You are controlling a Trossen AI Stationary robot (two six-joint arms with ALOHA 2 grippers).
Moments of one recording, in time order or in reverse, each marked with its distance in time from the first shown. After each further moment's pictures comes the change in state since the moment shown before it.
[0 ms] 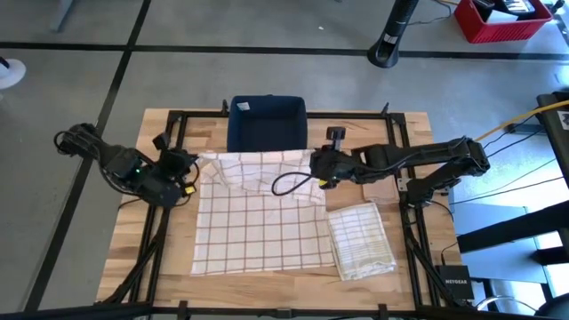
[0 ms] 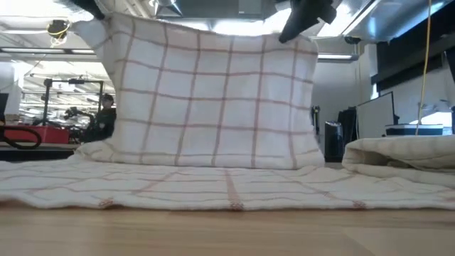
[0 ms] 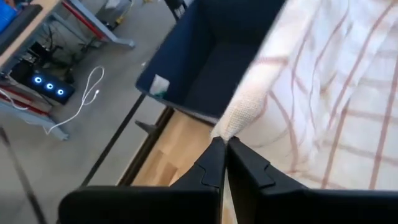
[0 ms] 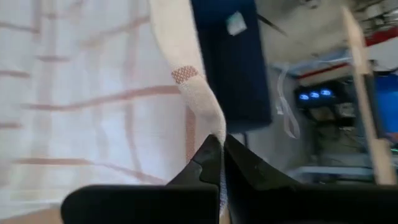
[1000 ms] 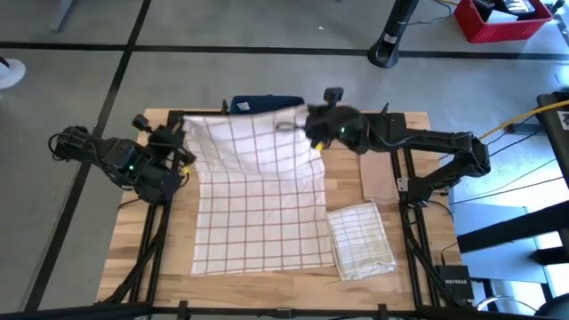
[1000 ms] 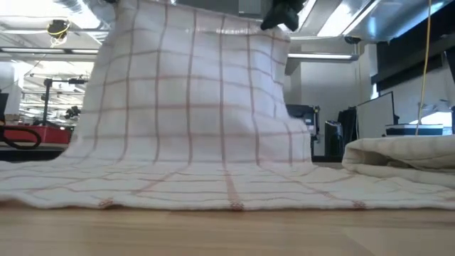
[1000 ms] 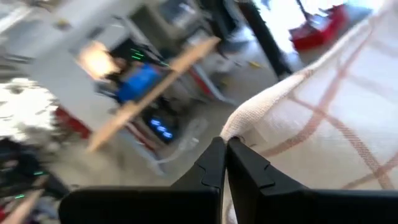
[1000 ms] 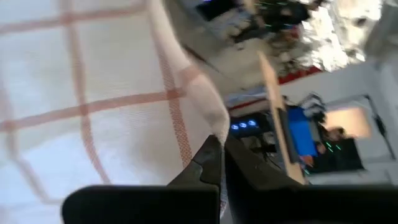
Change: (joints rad) left arm 0.118 -0.049 -0.021 -0.006 -0.510 0.054; right arm -0.242 -0.035 0.001 0.462 -0.026 -0.546
